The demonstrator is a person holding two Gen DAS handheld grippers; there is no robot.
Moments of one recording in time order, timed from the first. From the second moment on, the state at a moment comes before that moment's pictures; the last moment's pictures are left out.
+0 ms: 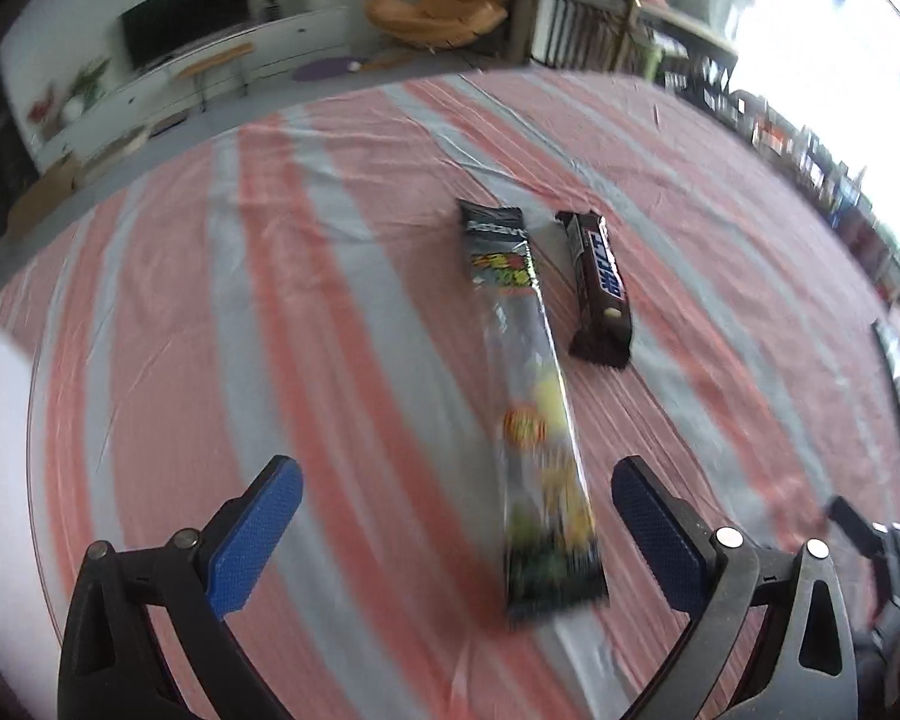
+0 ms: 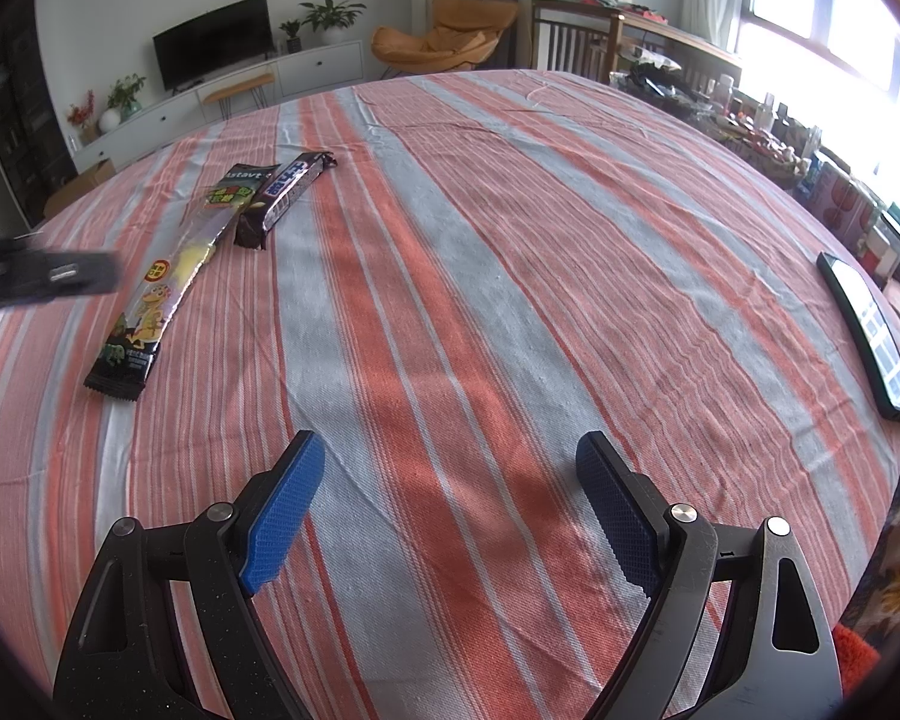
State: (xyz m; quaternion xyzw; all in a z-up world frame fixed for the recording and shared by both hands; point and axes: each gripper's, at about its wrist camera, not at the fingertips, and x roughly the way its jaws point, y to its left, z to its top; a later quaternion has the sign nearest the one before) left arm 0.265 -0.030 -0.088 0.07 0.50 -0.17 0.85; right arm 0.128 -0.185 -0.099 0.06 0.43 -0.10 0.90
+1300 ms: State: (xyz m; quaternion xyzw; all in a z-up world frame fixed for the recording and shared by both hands) left arm 0.190 0.077 -0.118 0.01 0.45 -0.02 0.89; right arm 0.128 -0.185 -0.099 0.06 0.43 -0.10 0.90
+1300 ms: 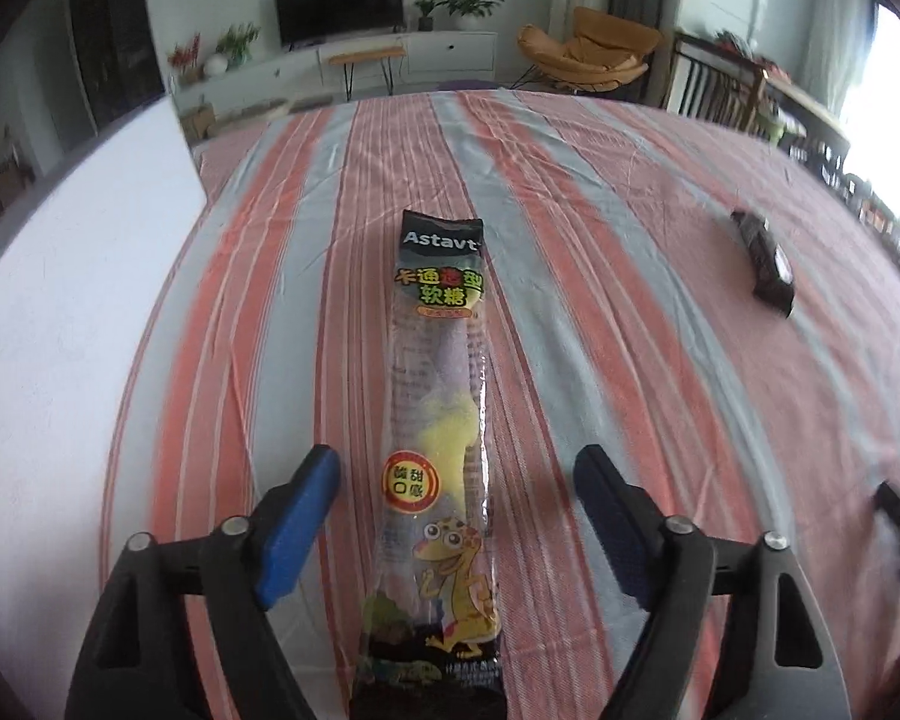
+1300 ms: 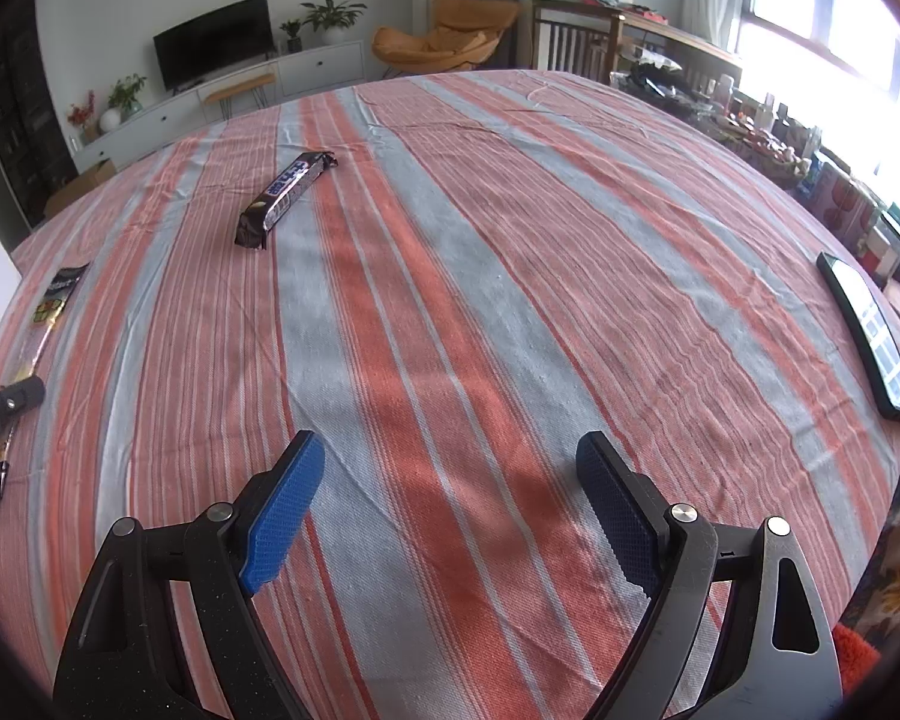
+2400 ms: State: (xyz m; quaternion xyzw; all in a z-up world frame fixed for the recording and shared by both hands) left arm 0.198 0.085 -0.123 -0.01 0.46 0.00 0.89; right arm 0.128 -0.185 -0.099 0.06 0.43 -0.10 0.90
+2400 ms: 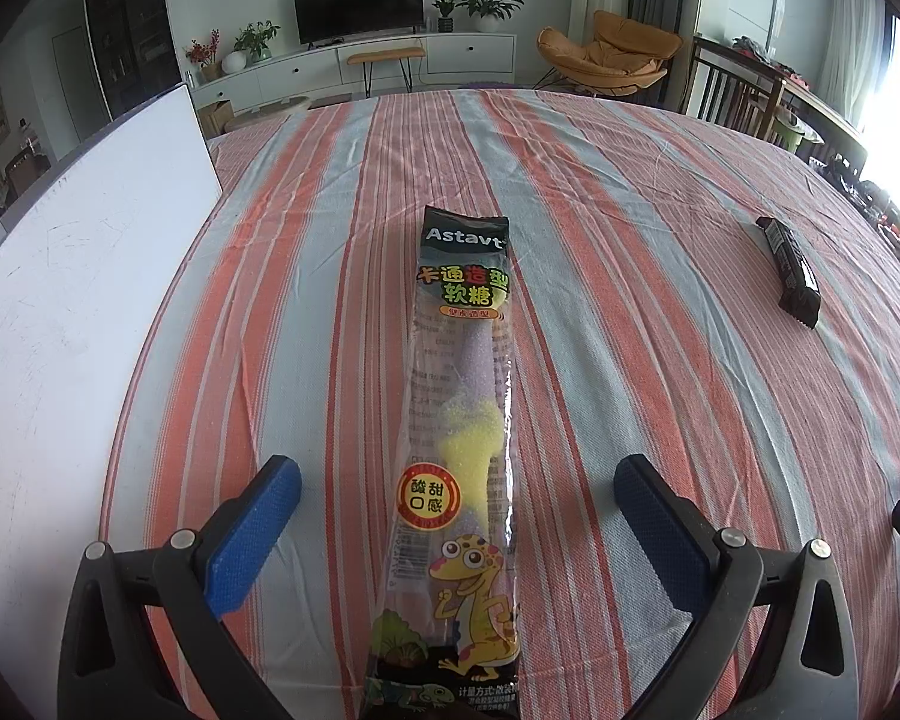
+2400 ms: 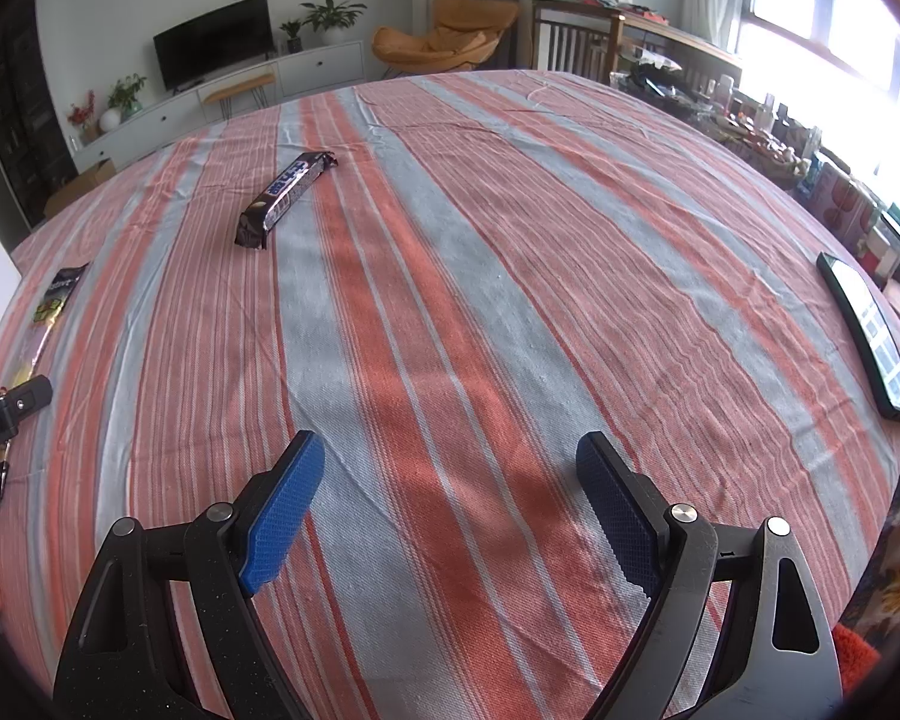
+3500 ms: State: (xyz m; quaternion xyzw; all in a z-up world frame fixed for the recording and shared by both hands) left arm 0.198 0.084 -0.123 -0.01 0.46 0.00 0.89; right arm 0.322 -0.114 -0.090 0.03 0.49 -0.04 0.87
